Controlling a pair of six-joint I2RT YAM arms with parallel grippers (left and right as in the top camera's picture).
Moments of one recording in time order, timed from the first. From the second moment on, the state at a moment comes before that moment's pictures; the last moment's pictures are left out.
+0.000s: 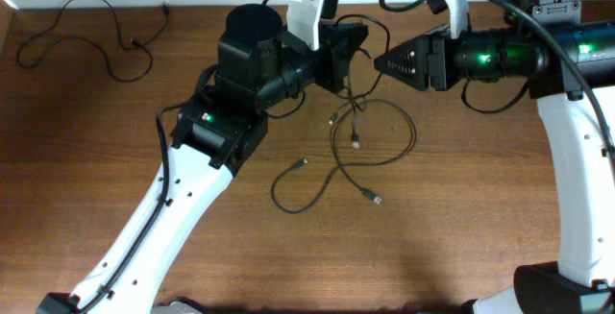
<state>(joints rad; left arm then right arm) -0.49 1.49 1.54 -0.25 0.40 -0.36 0.13 1.69 2.07 -1.28 -0.90 -0.09</state>
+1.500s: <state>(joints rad) -0.51 1.51 1.54 -0.34 0.30 -0.36 0.13 1.69 2.07 -1.26 -0.96 -0.05</state>
